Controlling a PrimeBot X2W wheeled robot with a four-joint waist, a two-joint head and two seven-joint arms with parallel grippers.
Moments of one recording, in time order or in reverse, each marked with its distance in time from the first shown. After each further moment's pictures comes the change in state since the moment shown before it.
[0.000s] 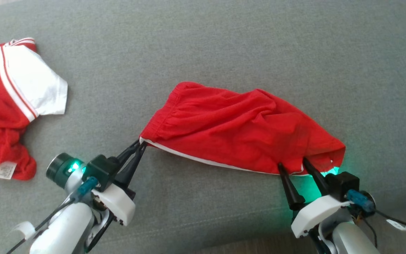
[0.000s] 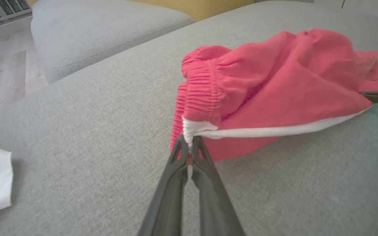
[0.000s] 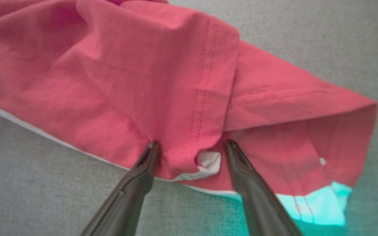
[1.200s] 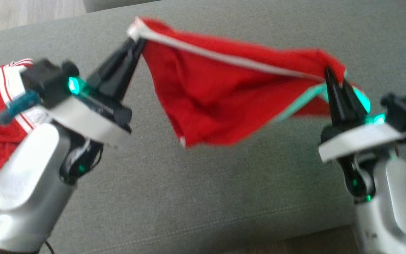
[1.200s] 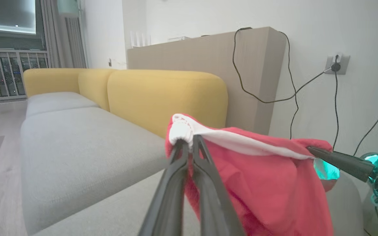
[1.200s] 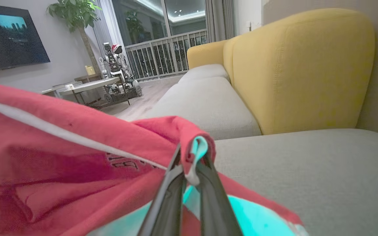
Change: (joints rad) left arm -0.266 0.023 0.088 -0.264 -0.344 -0.077 0.092; right arm -0.135 0.001 -0.150 -0.465 0.096 0.000 0.219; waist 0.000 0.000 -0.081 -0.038
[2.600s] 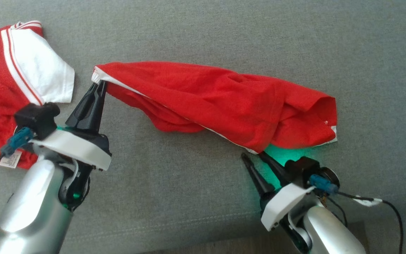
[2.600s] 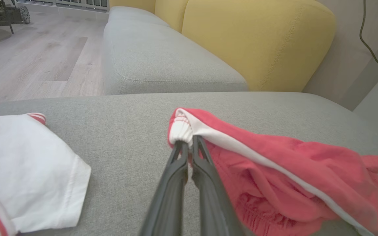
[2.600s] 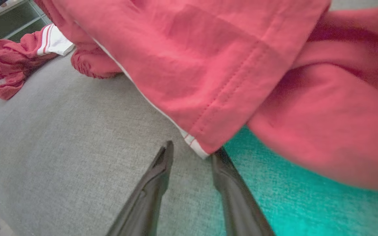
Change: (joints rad) left arm 0.155 -0.093 0.165 0.290 0.062 0.000 -0.086; right arm 0.041 -0.002 0.367 0.416 -0.067 0.000 -0.177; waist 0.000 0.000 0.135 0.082
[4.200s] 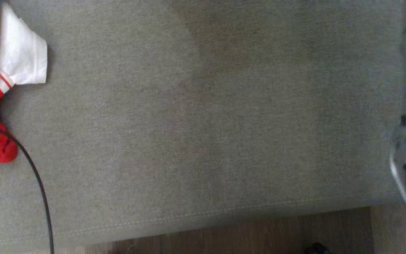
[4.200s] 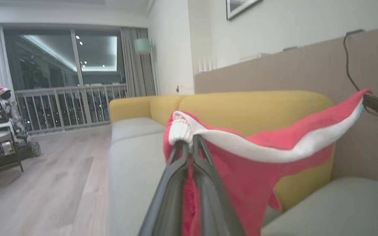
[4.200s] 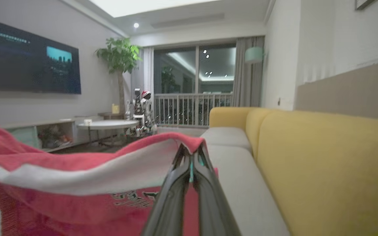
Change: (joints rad) left arm -0.940 0.000 -0.085 0.202 0.028 0.000 -0.007; right arm -1.152 -0.016 -0.349 0.138 -0.073 0.000 -0.001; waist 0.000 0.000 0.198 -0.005
